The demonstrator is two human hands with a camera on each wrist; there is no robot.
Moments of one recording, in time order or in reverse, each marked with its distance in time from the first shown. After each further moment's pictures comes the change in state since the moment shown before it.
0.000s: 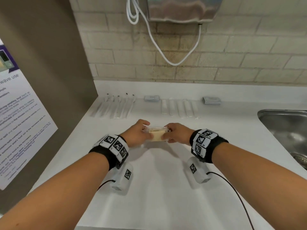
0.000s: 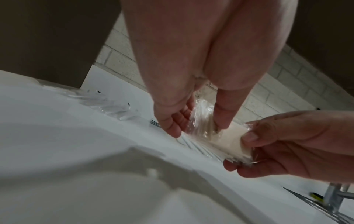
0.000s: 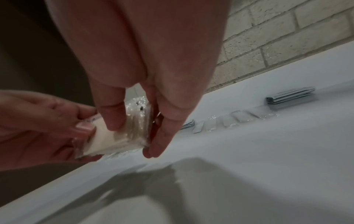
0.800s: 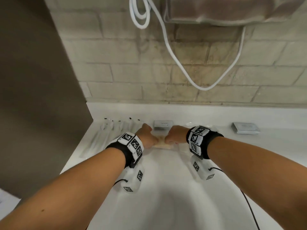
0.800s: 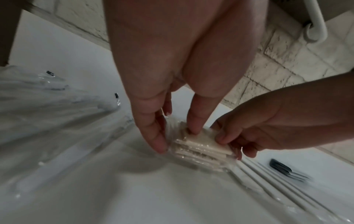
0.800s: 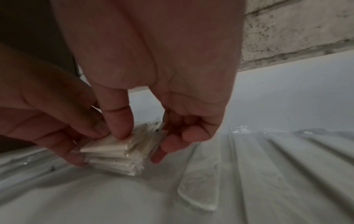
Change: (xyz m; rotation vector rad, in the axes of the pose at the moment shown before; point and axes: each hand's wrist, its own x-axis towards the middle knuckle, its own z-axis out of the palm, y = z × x) left_hand 0.224 -0.008 -0.069 0.115 0.030 -0.261; right_hand 0.232 -0.049 -0.052 -0.482 -0.038 0.245
